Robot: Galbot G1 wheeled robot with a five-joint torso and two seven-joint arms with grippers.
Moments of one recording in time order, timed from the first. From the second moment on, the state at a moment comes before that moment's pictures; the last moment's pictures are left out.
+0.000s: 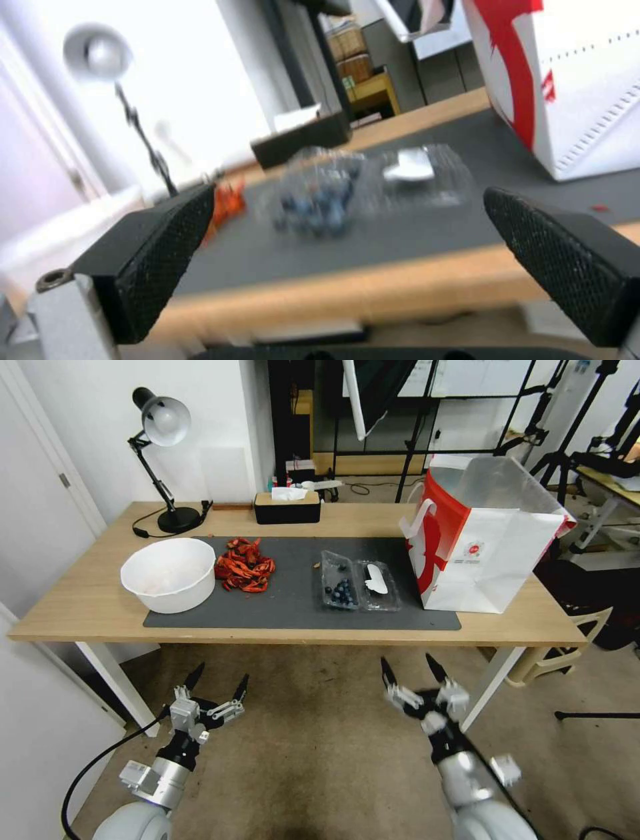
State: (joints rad) left arm 1.63 -1.18 -0.49 -1.92 -0.48 -0.28 0.25; right arm -1.59 1.35 0.40 2.15 0.57 0.11 -0.03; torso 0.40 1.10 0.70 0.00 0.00
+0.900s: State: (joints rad) left arm 1.60 -1.18 -0.45 -1.90 -0.54 -0.23 0.28; right arm -1.16 1.39 0.35 2.05 1.50 -0.17 0.46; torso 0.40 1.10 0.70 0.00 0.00
